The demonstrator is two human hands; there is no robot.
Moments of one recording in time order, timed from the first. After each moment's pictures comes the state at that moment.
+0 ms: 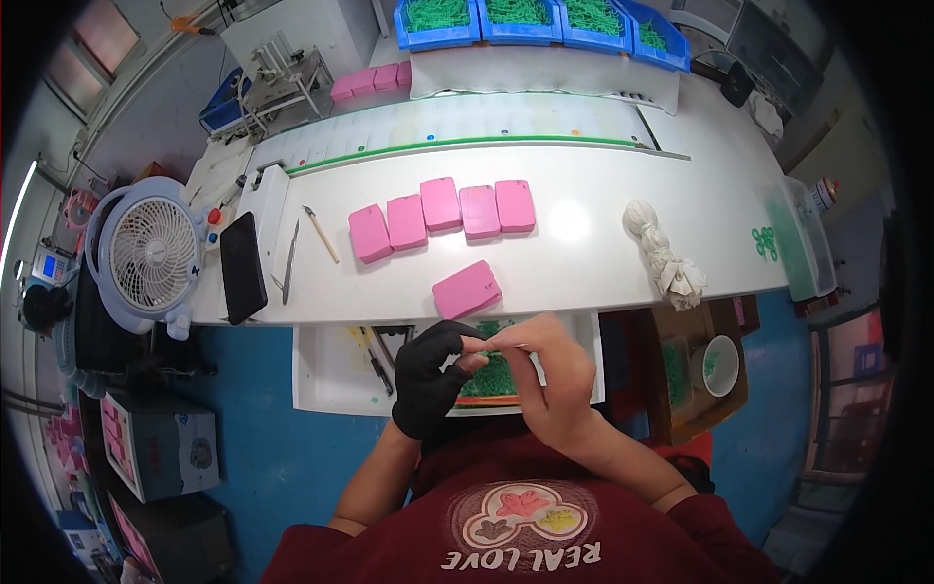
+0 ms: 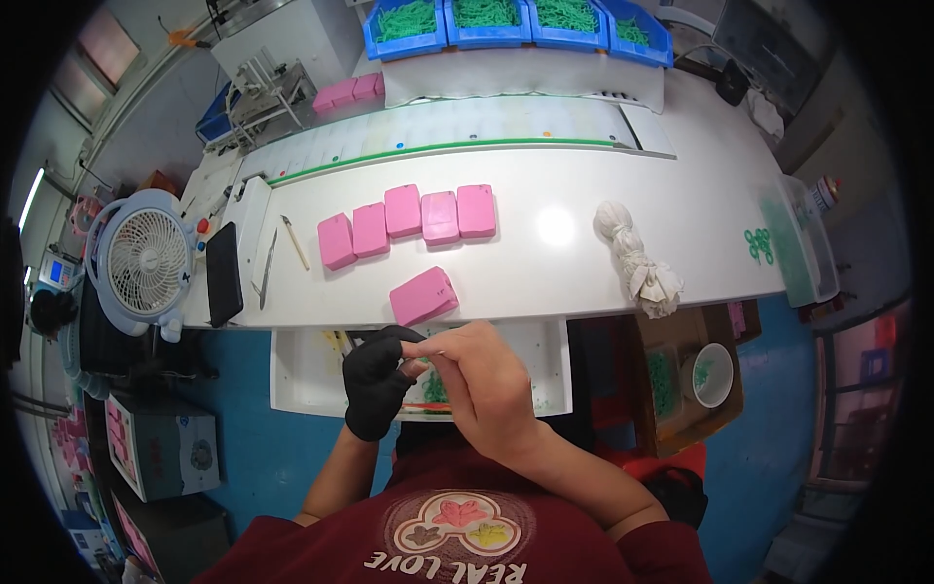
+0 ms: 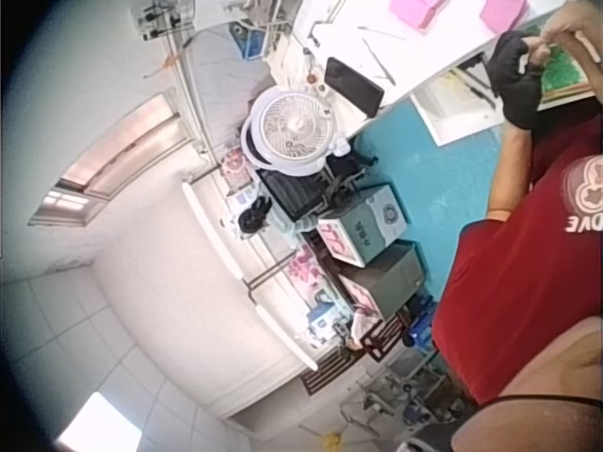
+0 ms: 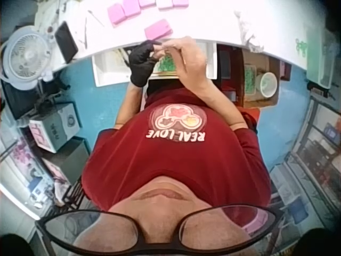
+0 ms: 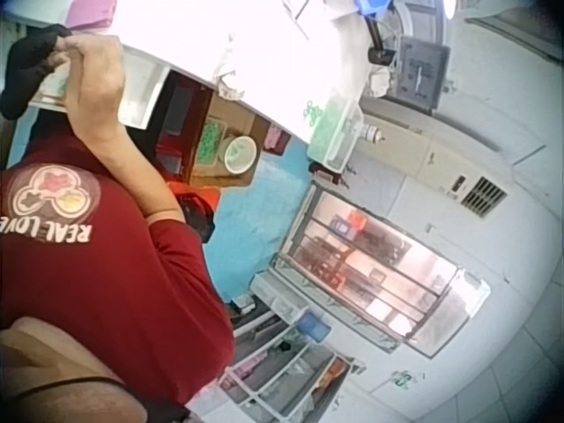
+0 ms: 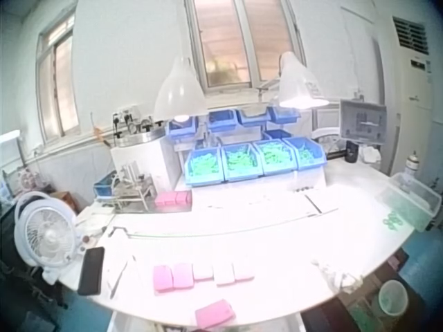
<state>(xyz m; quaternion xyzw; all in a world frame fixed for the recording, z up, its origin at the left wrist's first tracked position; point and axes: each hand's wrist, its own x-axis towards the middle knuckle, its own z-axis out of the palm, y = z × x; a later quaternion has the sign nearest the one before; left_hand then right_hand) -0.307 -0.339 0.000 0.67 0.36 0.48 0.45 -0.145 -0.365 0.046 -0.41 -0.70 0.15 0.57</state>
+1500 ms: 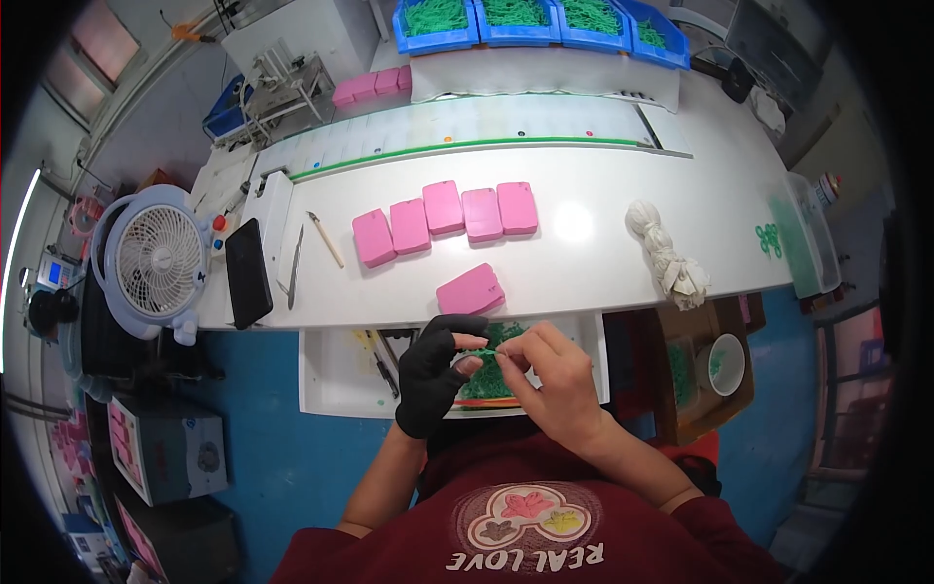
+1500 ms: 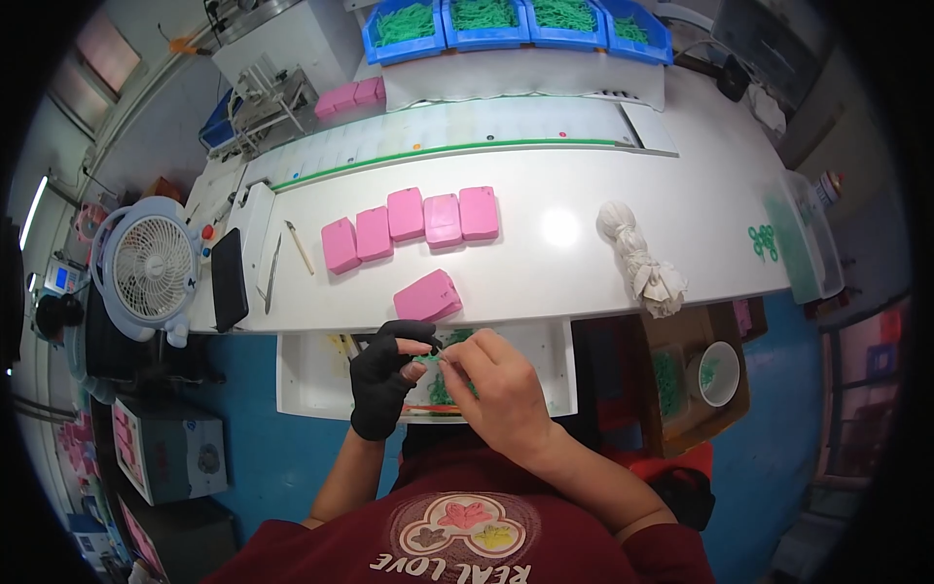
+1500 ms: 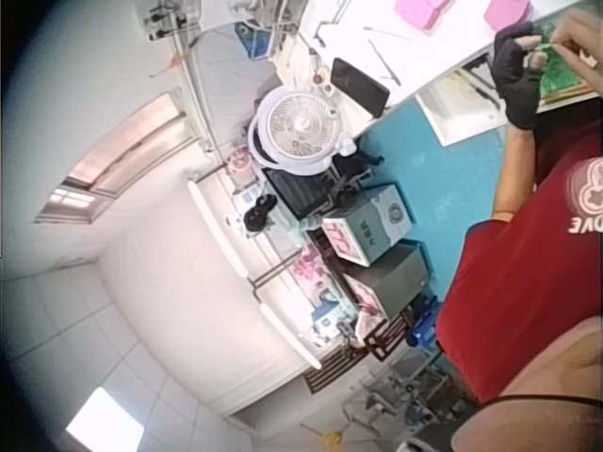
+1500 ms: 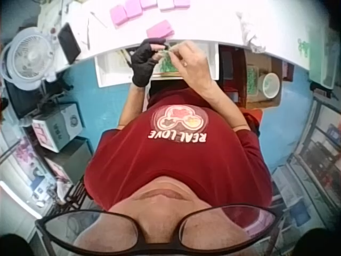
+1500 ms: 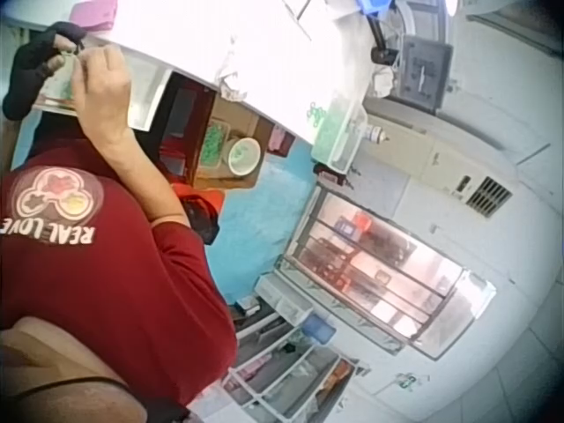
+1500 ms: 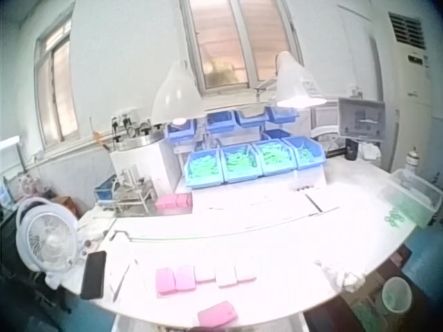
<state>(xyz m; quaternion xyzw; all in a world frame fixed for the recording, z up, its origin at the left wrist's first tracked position) -0.310 -0.344 -0.014 0.58 0.32 0.51 0.56 -0.137 -0.376 0.035 -0.51 -0.70 0.23 0.45</state>
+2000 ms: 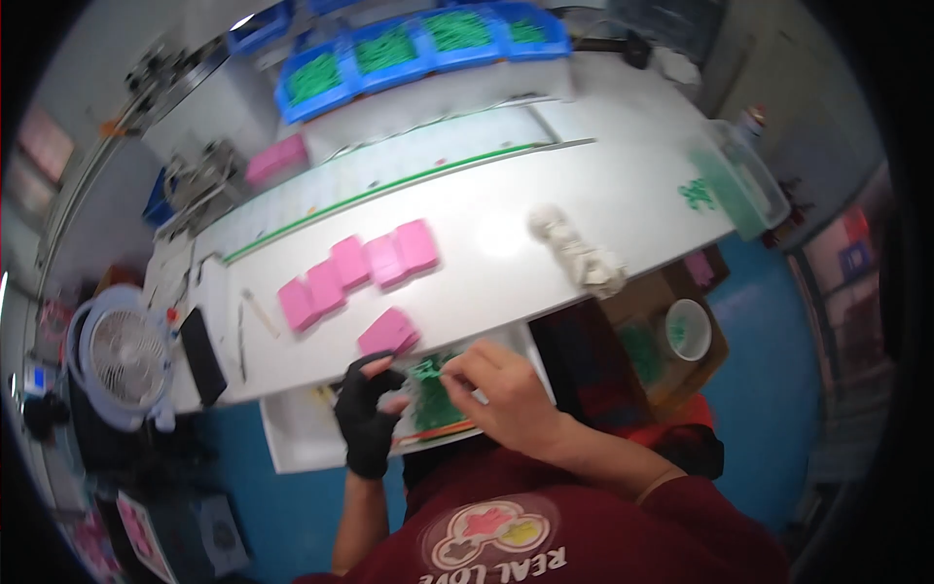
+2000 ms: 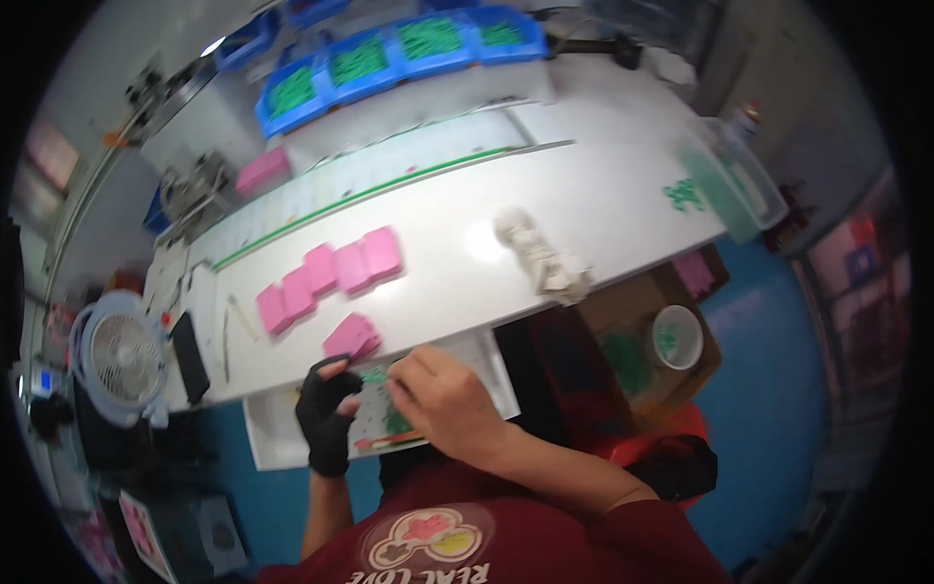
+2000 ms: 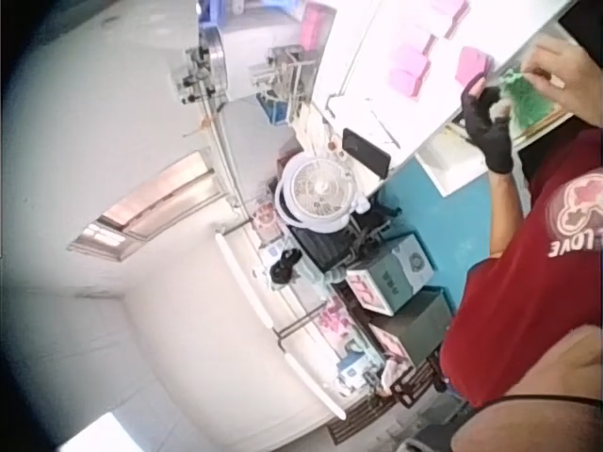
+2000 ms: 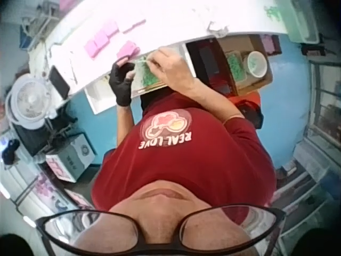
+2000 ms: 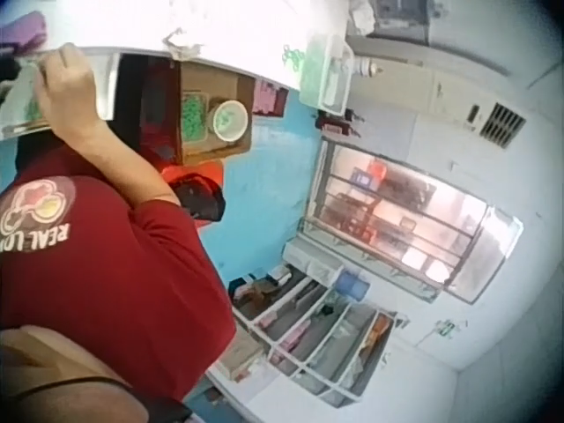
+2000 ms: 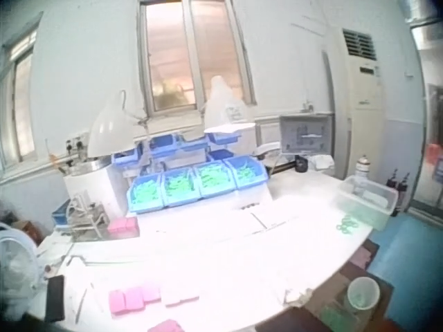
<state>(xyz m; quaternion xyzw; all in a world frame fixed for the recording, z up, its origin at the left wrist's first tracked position) -0.294 -0.339 -0.007 0.59 0.37 0.47 0.54 -0.098 -0.382 0.042 -0.53 -0.68 0.12 0.49</state>
